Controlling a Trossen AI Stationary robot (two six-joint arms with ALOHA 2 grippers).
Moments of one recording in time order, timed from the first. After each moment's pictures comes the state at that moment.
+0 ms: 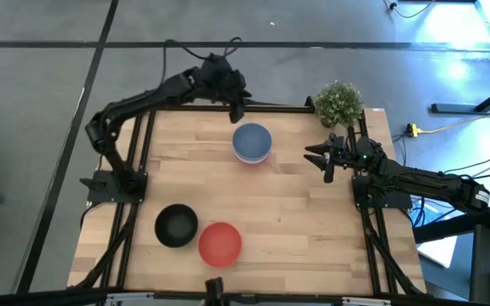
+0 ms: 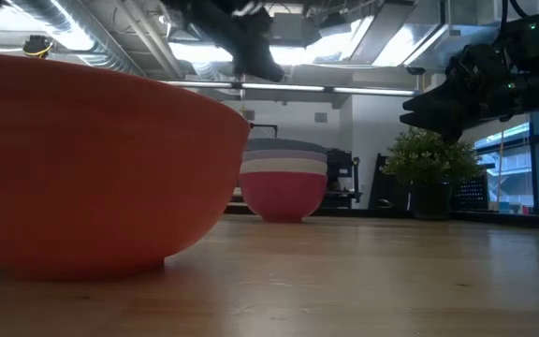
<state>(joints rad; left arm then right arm) 0.57 1.69 1.62 -0.49 0.22 0.19 -0.48 0.55 0.07 0.39 -0.25 0.25</state>
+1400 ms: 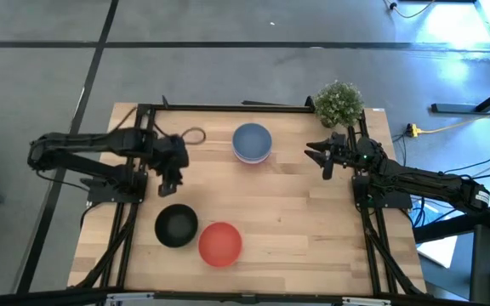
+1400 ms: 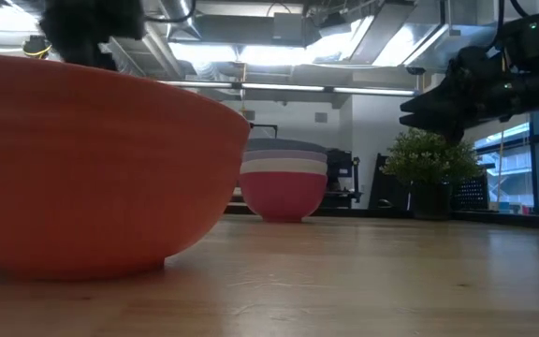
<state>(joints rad) 0.13 1.01 0.93 -1.07 0.20 -0.17 -0.48 0.55 0.07 0.40 -0.18 0.29</state>
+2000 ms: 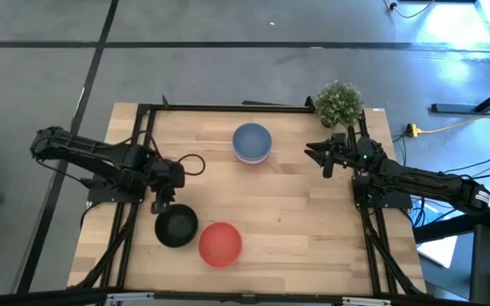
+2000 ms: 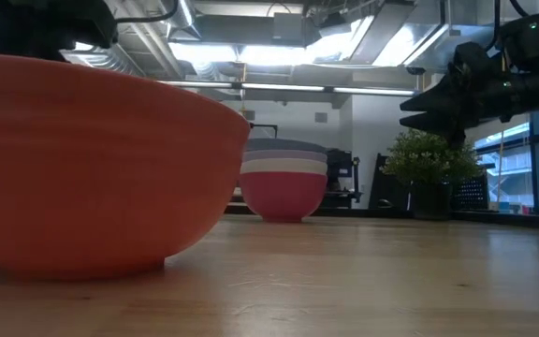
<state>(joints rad) -0.15 1.01 0.82 -1.06 0.15 -0.33 -0.48 0.55 0.07 0.40 -0.17 0.42</state>
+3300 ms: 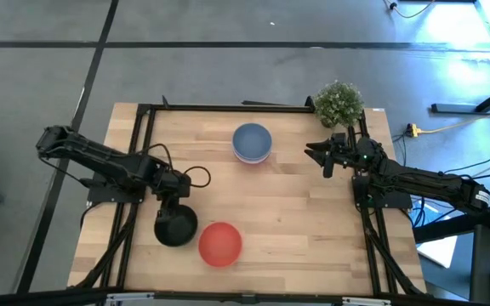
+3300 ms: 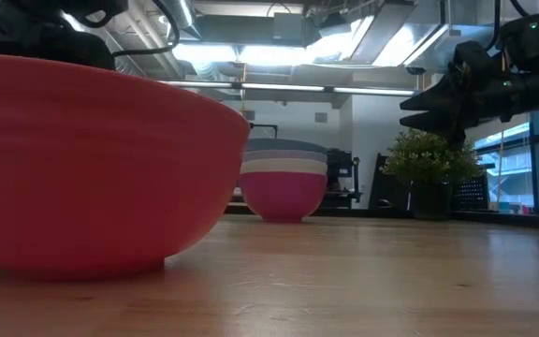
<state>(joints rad) -0.21 1.12 0.69 -0.87 0.19 -0.39 -0.48 0.55 0.07 0.40 -0.17 0.43</state>
